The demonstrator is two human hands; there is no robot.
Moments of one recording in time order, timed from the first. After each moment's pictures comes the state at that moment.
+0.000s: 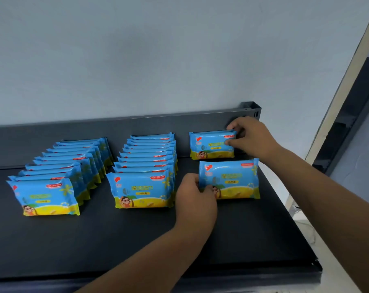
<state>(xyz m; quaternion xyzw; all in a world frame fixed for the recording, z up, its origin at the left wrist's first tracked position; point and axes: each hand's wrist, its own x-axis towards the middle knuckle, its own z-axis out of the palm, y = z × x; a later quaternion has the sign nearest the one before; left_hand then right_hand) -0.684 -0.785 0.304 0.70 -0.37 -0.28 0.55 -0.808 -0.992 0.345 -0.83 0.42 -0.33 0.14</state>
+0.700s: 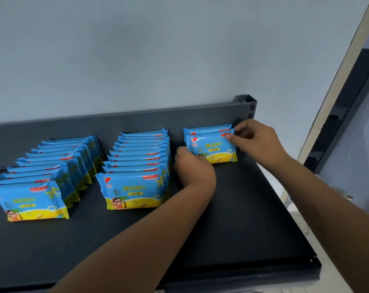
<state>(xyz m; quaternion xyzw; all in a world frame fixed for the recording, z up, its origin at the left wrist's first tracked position) -0.679 -0.881 0.297 0.76 -0.30 -0.15 0.56 -0.825 -0.969 0.323 -0.73 0.47 -0.42 0.26</state>
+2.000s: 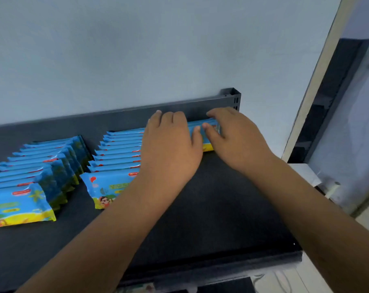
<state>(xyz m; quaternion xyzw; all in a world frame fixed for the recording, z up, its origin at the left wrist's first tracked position) -0.653 -0.824 0.371 0.70 -0.64 0.16 0.28 -0.802 -0.891 0.364 -0.82 0.45 -0.35 0.03</state>
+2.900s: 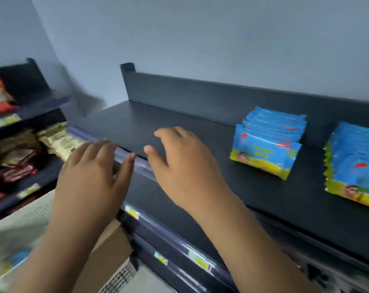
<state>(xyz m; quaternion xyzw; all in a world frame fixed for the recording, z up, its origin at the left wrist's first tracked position) -0.309 -0.374 0.327 0.91 -0.29 0.26 0.18 -0.398 -0.533 0.357 -0.93 0.09 -0.29 0.19</state>
